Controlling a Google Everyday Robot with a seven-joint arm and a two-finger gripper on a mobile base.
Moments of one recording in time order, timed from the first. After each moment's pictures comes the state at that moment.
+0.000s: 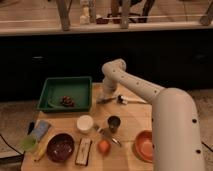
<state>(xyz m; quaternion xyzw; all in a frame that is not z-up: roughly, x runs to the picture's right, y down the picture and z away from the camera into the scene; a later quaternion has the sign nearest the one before) 0.016 0.057 0.915 -0.29 -0.15 -0.18 0.93</state>
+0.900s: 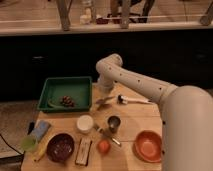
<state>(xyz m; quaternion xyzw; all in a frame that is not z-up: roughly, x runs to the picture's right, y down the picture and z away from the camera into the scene) -0.015 0.050 0.843 -0.27 -0.17 -0.29 0.90</state>
